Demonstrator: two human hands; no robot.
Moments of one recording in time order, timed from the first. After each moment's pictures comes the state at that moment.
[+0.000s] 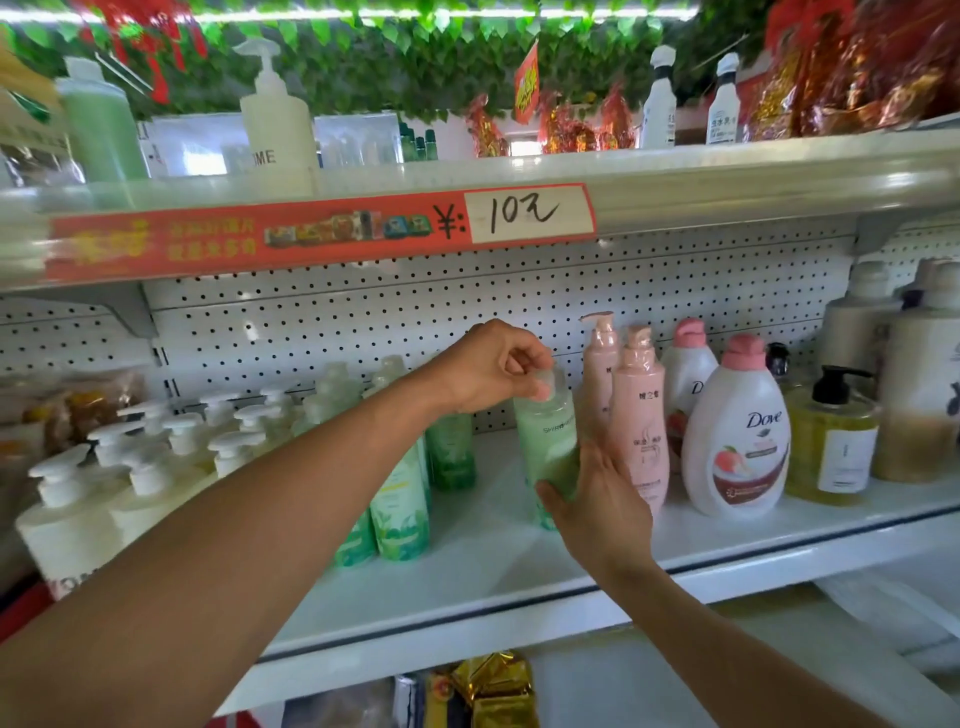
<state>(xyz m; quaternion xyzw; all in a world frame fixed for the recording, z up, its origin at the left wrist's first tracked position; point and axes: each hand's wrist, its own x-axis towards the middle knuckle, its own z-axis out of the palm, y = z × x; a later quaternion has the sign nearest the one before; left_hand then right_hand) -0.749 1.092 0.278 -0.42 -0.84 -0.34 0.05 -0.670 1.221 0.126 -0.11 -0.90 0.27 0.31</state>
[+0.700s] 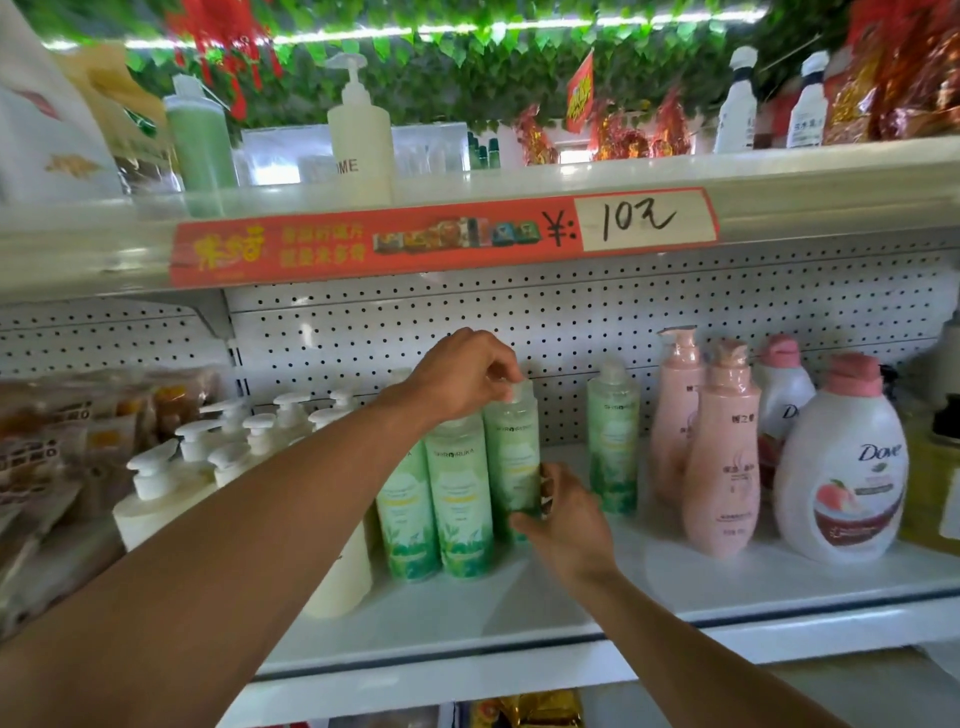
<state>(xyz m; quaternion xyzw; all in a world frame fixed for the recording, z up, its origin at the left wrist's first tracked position) -0.778 1.016 0.284 -0.34 -0.91 -0.16 0.20 -0.733 1.148 0.114 -0.05 -0.89 0.39 0.21</state>
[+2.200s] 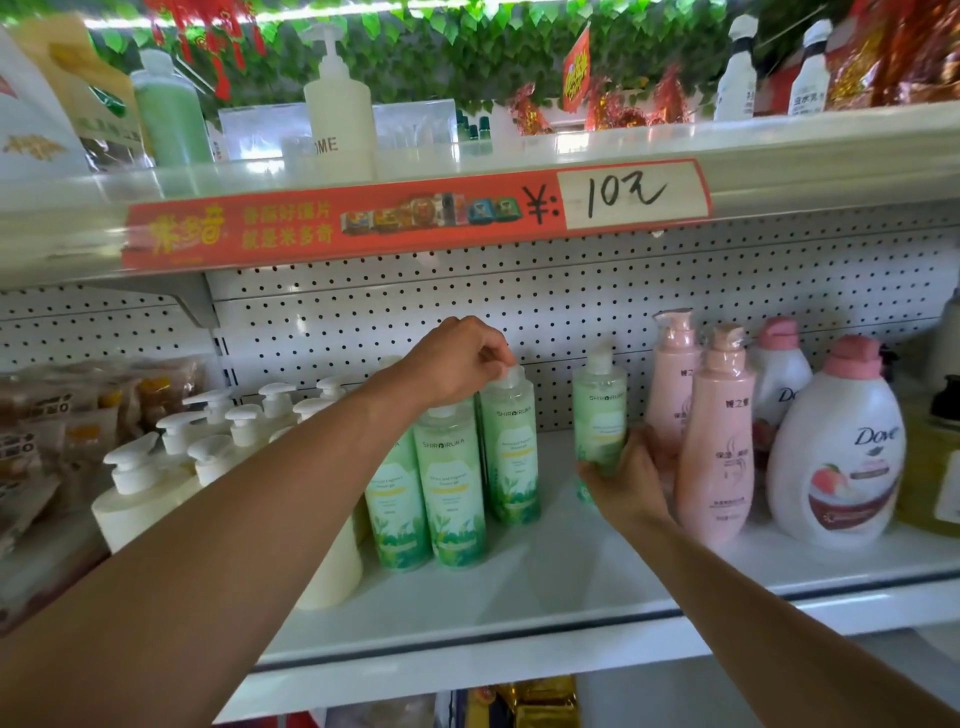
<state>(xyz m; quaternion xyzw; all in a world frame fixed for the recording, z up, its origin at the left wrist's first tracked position) -0.775 1.021 0.285 -0.32 -0.91 -0.20 0.14 -0.760 1.220 0.110 -0.15 -0.82 0.47 0.29</state>
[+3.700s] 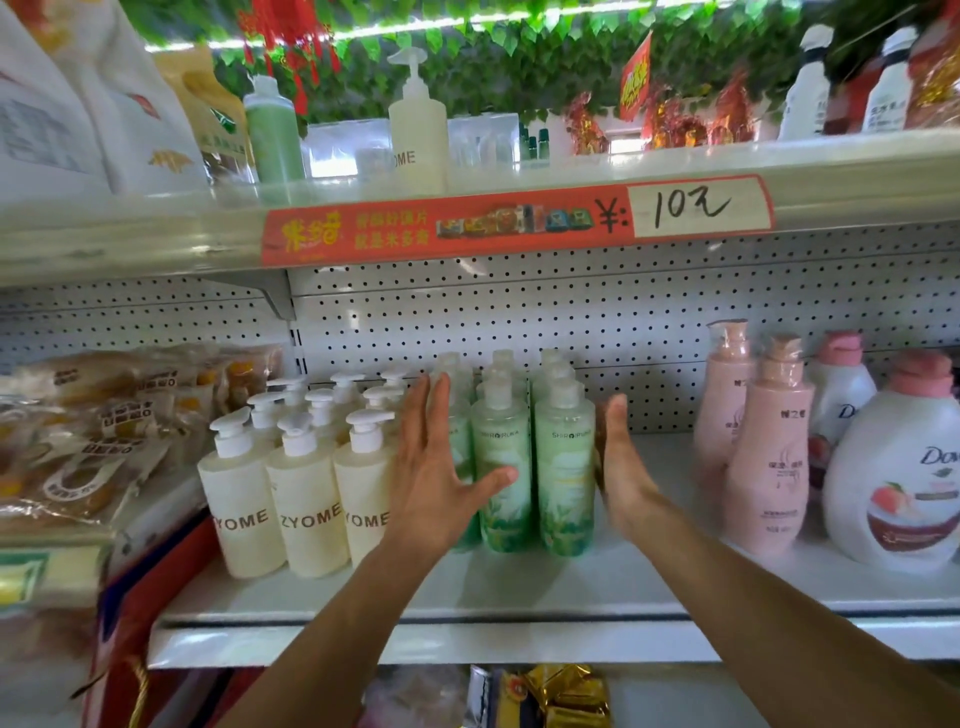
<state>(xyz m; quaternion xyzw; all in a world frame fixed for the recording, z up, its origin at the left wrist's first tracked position) -0.714 0.956 0.166 -0.16 -0.87 -0.34 0.32 -0.742 1.155 0.157 -0.01 -0.63 0.78 0.03</state>
